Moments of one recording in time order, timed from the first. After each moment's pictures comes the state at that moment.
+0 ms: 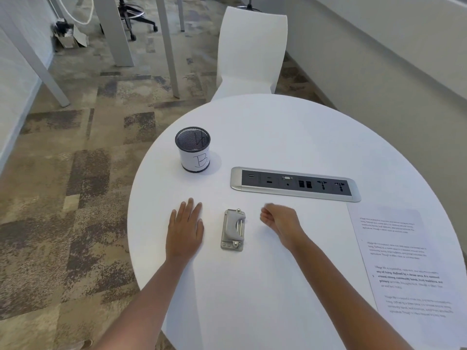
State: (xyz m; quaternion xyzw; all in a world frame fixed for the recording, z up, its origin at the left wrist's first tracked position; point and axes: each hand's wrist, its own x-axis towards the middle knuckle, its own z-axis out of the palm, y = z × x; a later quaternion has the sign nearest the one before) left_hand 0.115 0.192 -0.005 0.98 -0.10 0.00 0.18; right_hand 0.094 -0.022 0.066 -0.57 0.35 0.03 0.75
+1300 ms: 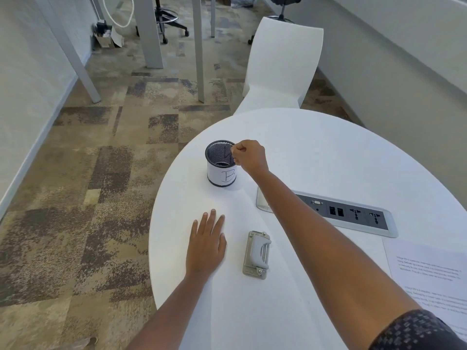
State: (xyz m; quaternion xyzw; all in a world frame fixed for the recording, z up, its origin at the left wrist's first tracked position) left_hand 0.130 0.194 -0.001 0.98 -0.10 -0.01 0.16; right_hand 0.277 0.072 0.124 -0.87 0.11 -0.01 0.47
